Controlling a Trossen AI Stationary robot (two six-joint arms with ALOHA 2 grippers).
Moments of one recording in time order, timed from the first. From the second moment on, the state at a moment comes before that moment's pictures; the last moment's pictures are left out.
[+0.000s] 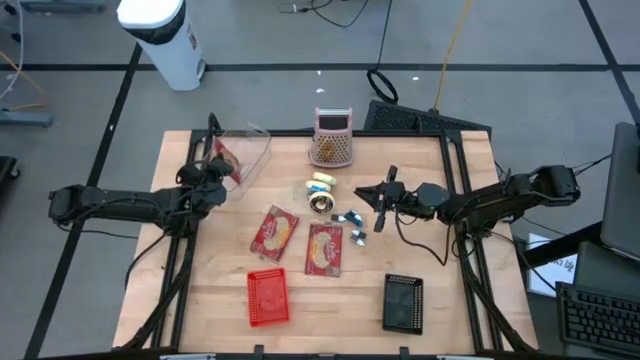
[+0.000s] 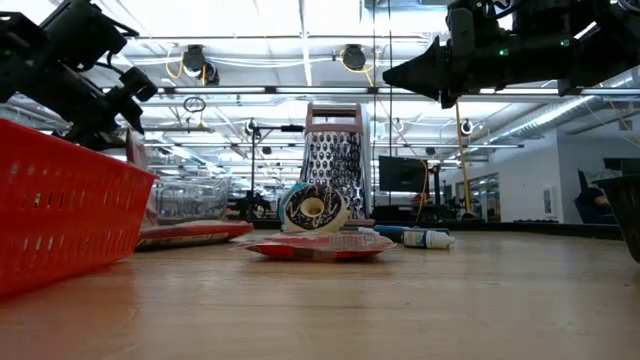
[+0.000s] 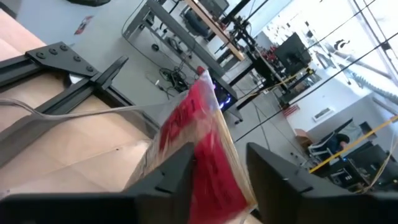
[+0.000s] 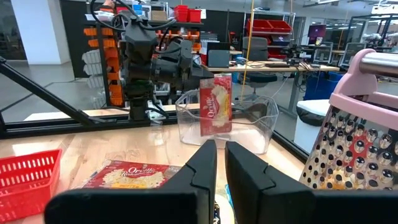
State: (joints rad) left arm 0.13 0.66 0.22 -0.15 -1.26 -1.41; right arm 0.00 1.24 0.38 0.91 0.26 -0.02
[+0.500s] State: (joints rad) left arm 0.18 0.66 0.22 0.01 -1.10 -1.19; right arm 0.00 1.24 0.38 0.91 0.26 -0.01
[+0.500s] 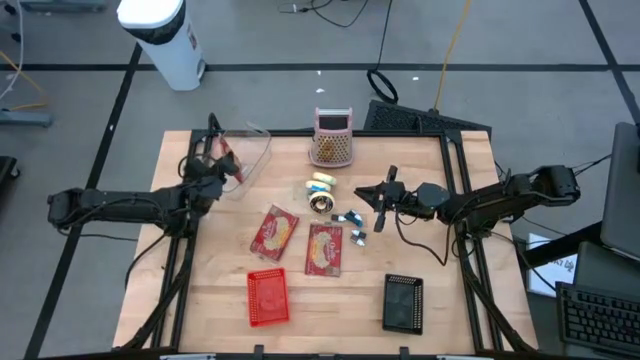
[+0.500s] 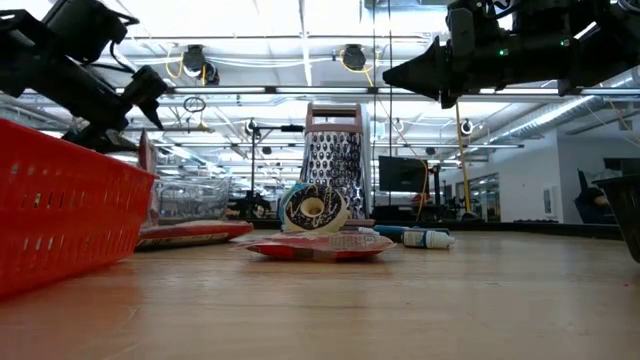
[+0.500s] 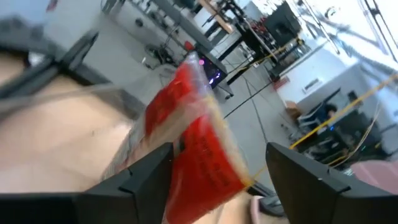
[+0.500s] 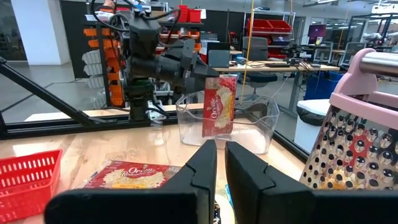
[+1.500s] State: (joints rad) left arm 0.35 0.66 0.26 0.02 -0.80 -0.83; right arm 0.00 1.24 0.38 0.90 0.26 0.01
